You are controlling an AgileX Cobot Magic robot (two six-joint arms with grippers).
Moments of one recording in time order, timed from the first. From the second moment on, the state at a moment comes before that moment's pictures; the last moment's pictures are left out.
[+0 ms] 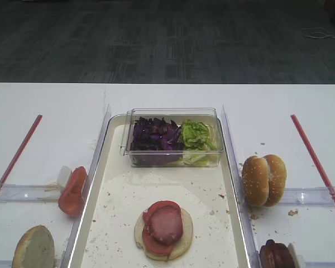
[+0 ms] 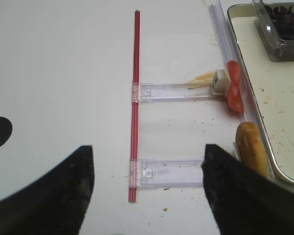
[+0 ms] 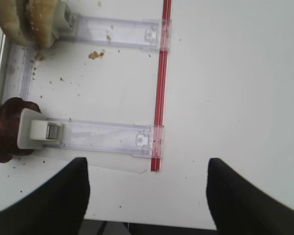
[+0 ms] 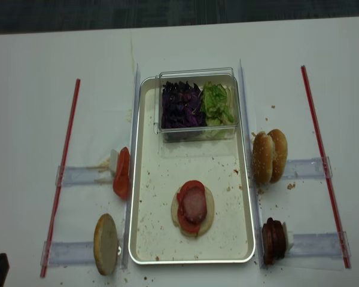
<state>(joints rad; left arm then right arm) -0.02 -0.02 -0.49 0.07 1.18 -0.10 -0.09 0.50 -0.49 0.10 1.10 -0.19</state>
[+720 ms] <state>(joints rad) -0.02 -0.02 -0.49 0.07 1.18 -0.10 -0.09 0.00 -0.49 0.10 1.12 -0.19</state>
